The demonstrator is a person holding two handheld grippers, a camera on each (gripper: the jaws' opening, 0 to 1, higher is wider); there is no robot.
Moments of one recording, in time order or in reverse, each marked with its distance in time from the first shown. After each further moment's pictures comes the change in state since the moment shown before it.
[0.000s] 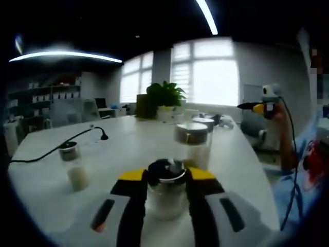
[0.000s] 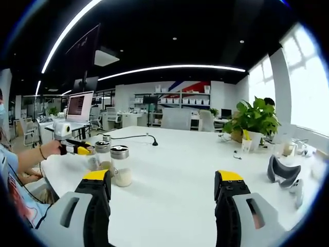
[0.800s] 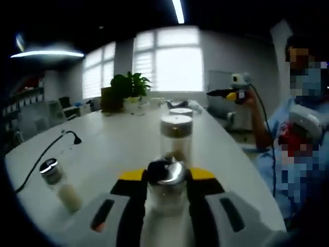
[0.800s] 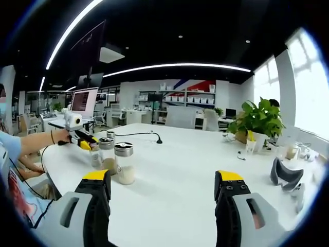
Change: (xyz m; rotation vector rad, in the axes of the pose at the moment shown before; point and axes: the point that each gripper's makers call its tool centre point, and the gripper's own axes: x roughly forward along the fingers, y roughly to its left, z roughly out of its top) left arm 0.003 -0.007 -0.002 0.106 0.112 -0.303; right arm 0.004 0.006 -0.002 -0.030 0.019 0.038
